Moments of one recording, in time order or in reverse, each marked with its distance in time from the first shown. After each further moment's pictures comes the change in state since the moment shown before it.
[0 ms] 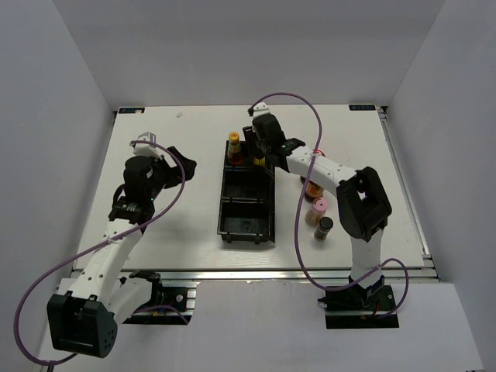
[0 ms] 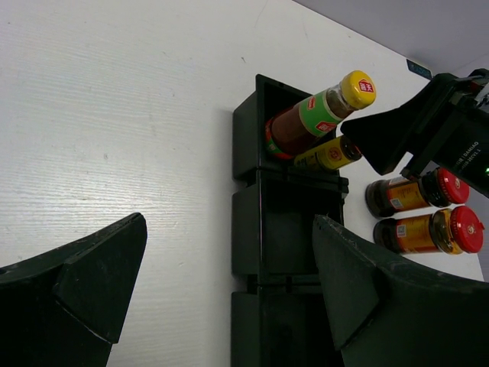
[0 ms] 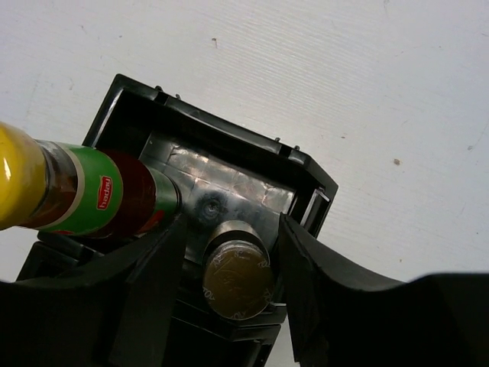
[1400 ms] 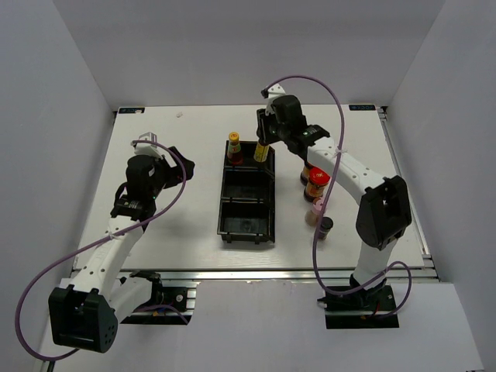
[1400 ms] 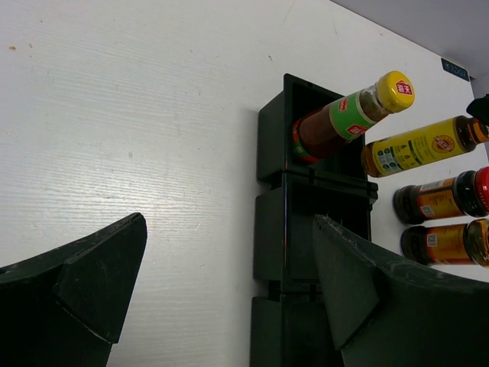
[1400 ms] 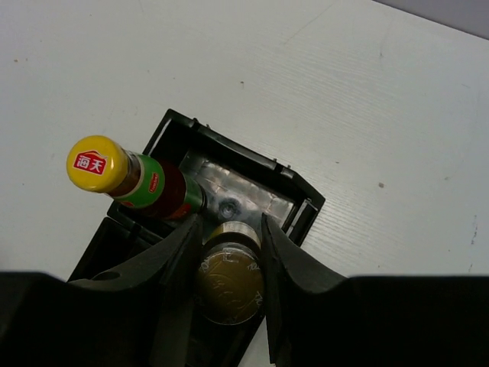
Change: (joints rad) left arm 0.000 0.034 0.000 -0.001 -0.048 0.031; right arm -0.087 -0.154 0.054 -0.119 -0.205 -0.003
